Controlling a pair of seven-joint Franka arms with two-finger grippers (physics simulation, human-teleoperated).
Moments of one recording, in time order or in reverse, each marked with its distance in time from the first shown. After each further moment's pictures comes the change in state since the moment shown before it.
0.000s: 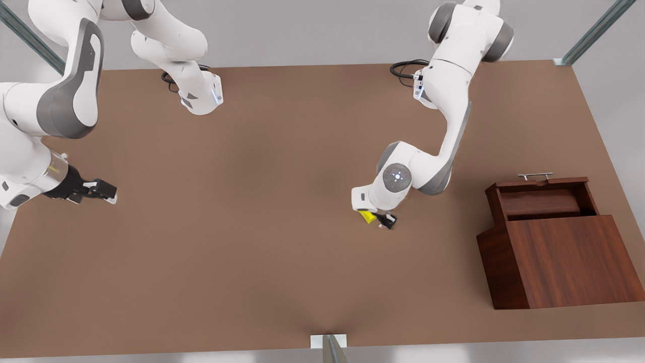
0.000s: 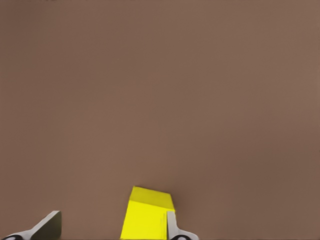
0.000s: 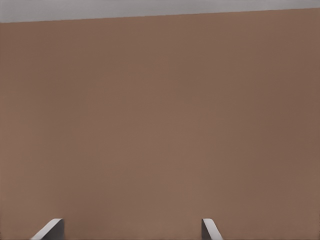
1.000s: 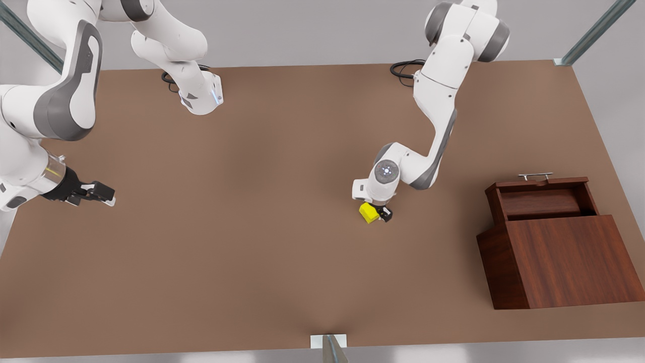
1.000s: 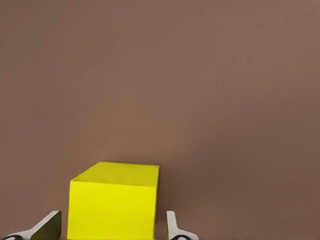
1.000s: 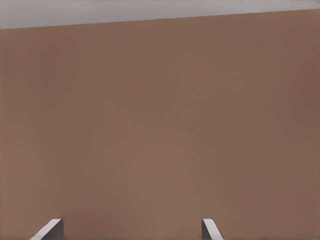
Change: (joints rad) left arm -0.029 0.019 0.028 -0.289 0.095 0.273 0.069; right arm -0.009 0.008 -0.003 0.002 0.012 0.021 -0.001
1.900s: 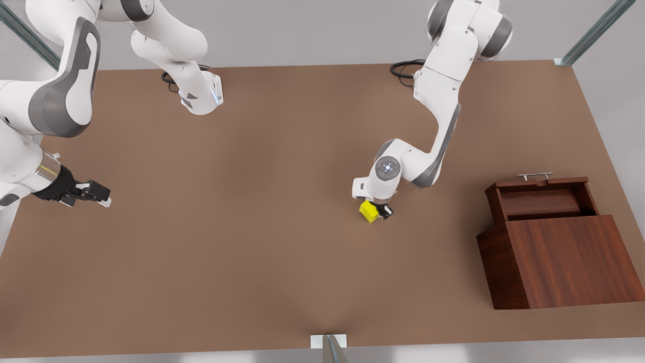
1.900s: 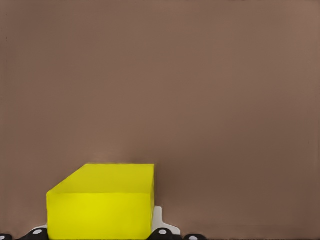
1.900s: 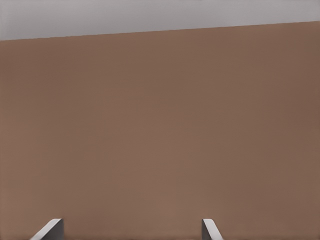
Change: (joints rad) left arm 0.004 -0.121 0.000 0.014 0.006 -0.133 -0.039; right arm -0.003 0.000 -0.002 0.026 0.000 0.008 0.000
